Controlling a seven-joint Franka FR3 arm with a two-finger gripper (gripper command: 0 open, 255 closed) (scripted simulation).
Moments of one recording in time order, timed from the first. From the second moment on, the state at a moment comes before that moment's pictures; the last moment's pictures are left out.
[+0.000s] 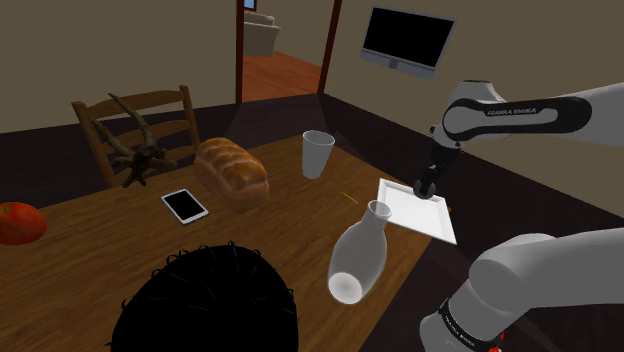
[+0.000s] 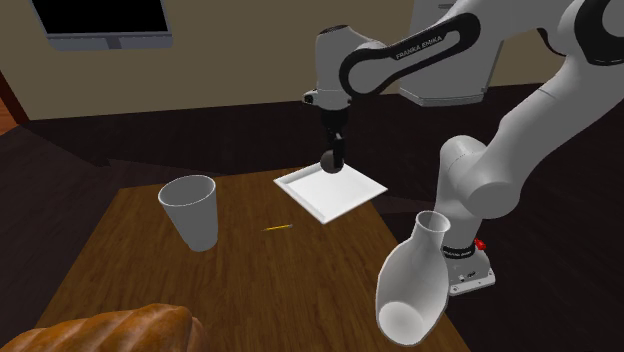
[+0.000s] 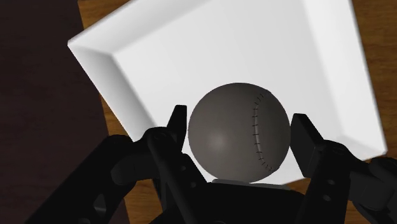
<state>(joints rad) -0.22 -0.62 -0.32 -2.62 -0.24 1.97 -0.44</state>
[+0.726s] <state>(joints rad) -0.22 -0.55 -0.35 -2.71 -0.26 2.13 -0.43</state>
